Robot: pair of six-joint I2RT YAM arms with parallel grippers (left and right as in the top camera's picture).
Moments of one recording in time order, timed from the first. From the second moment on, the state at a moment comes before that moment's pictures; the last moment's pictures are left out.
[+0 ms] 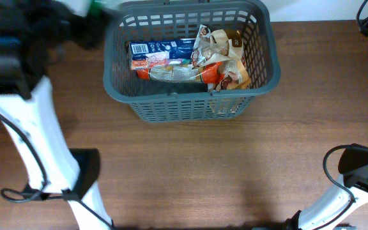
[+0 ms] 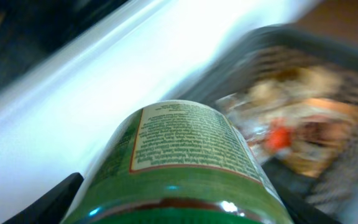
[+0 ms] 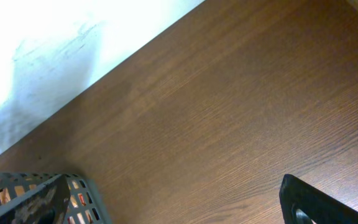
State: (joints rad) left arm -0.09 2.08 3.13 -1.58 0.39 0.54; right arm -0.46 2.04 2.51 -1.38 -0.18 0.23
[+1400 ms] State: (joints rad) left arm -0.26 2.43 2.32 -1.64 0.03 0.87; right arm -0.46 2.04 2.51 -1.38 -0.18 0.23
